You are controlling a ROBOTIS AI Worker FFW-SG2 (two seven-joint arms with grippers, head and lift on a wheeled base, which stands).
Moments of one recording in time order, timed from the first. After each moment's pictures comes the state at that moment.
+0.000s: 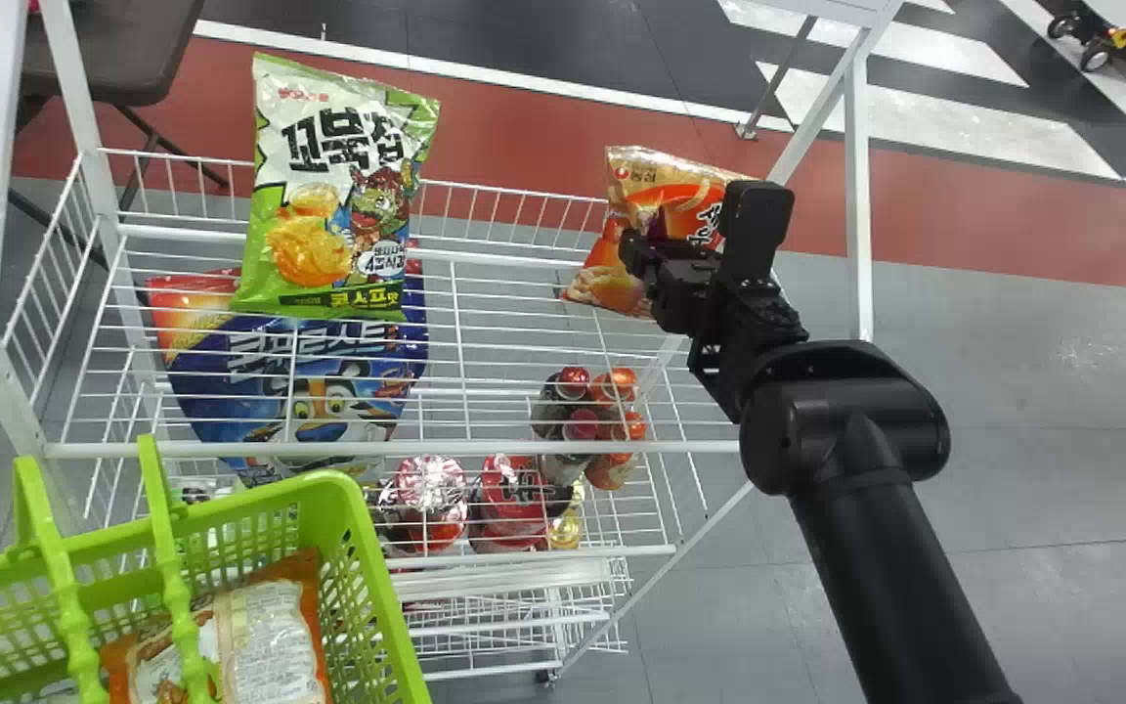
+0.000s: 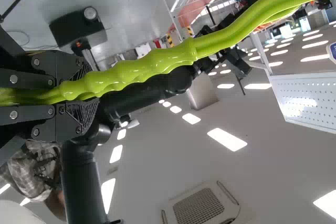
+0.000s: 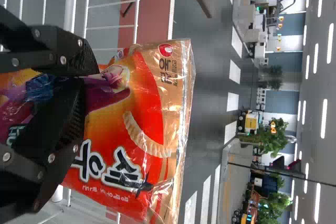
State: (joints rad) left arm 0.55 0.00 0.22 -2.22 0.33 1.27 -1.49; right arm -0.16 -0.33 0.02 -1.53 -0.28 0.42 0.00
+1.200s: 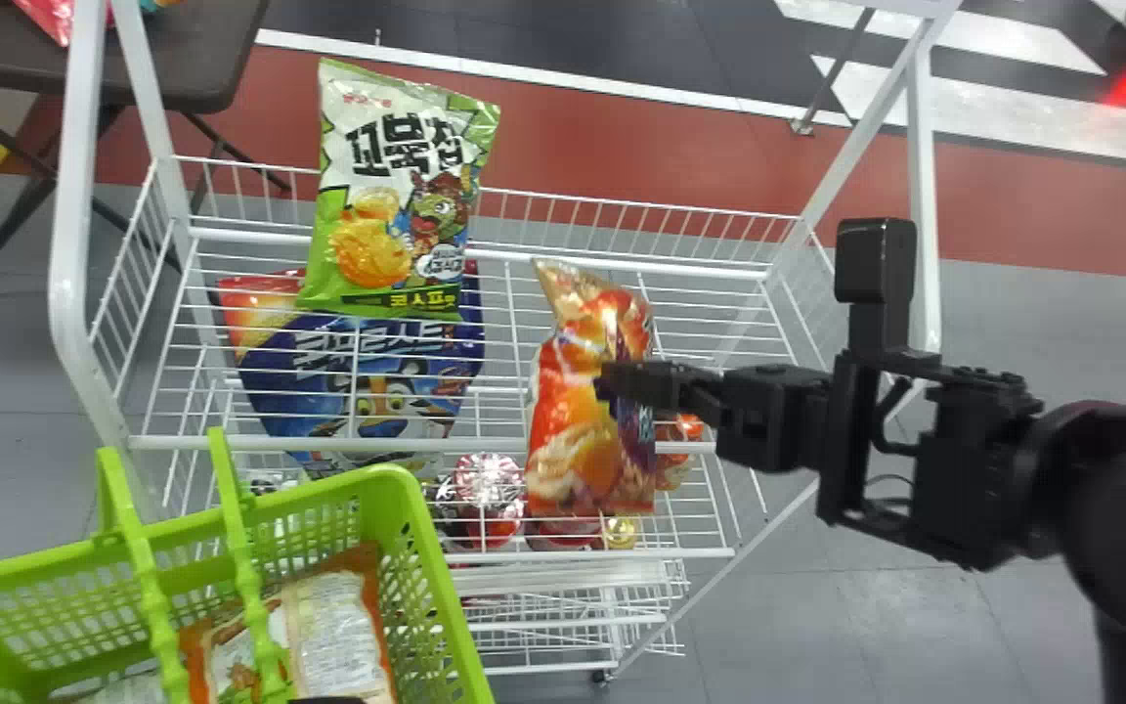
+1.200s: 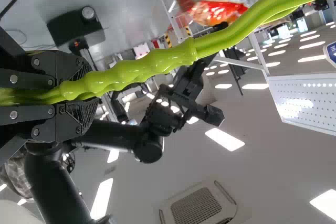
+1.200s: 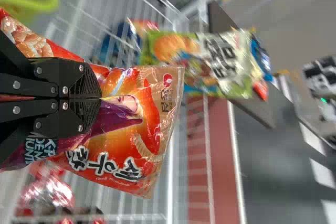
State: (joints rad) left arm 0.54 0.00 0.23 -2.22 0.35 1.27 -1.48; right arm 0.17 -0.32 -0.27 -2.39 -0.86 1.44 0.14
